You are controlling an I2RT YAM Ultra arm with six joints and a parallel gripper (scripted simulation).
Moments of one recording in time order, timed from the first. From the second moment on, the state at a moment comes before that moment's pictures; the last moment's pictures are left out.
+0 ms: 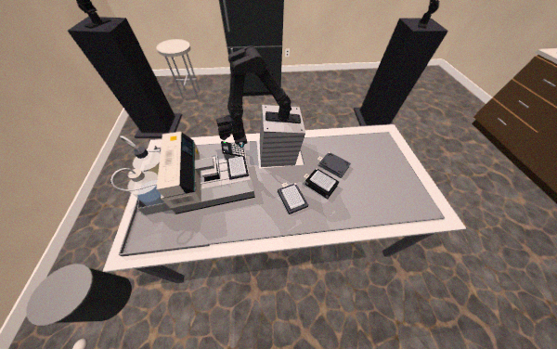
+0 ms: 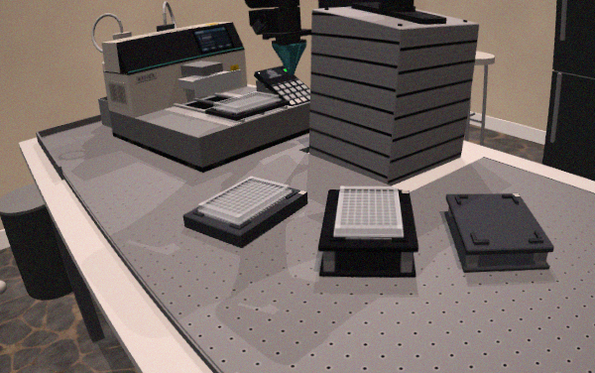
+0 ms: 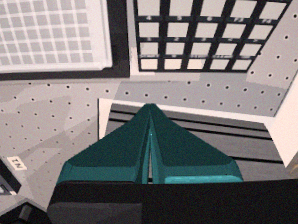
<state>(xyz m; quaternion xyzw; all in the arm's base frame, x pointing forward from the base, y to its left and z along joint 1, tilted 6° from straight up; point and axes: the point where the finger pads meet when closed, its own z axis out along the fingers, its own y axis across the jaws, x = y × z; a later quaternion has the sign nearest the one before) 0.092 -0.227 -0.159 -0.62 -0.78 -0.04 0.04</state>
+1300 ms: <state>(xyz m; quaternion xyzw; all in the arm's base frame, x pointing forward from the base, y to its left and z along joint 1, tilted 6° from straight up) 0.091 -0.221 -0.214 -0.62 -0.78 -0.04 0.04</state>
